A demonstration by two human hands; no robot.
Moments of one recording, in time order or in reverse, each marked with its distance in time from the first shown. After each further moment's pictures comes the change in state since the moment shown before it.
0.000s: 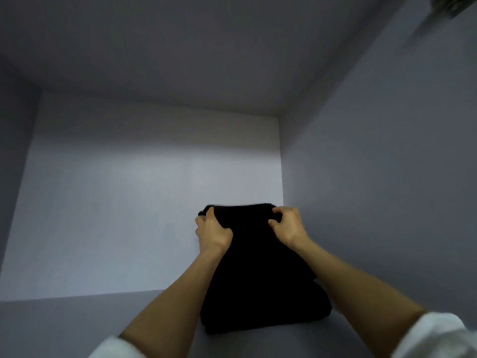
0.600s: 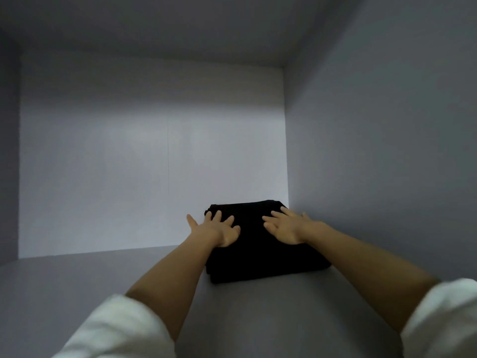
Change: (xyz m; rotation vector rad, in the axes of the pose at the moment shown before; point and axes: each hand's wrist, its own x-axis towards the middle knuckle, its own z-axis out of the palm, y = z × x) left_hand -0.028 -0.042 0.003 1.089 -0.647 -0.004; right_hand -0.041 0.042 0.024 -0.718 -0.659 -0.093
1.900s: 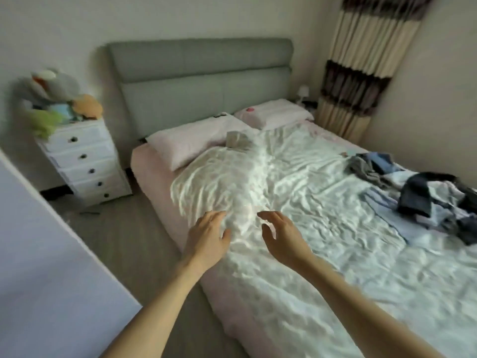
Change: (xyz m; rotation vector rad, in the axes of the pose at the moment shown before) left_hand -0.909 0.287 0.259 -0.724 -0.596 1.917; right_hand -1.067 -0.271 0.207 0.111 0.551 1.845
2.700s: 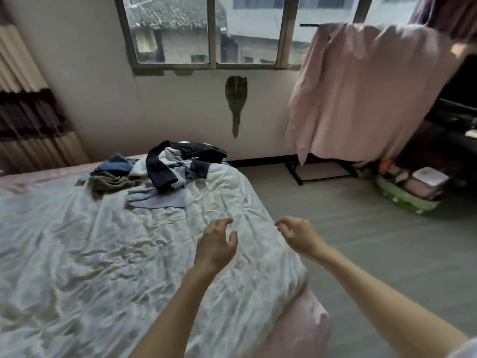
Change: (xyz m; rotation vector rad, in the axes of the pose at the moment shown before) left_hand -0.031 0.339 0.232 -0.211 -0.789 0.890; right_hand -0.293 0.160 -0.206 -0.152 0.685 1.170
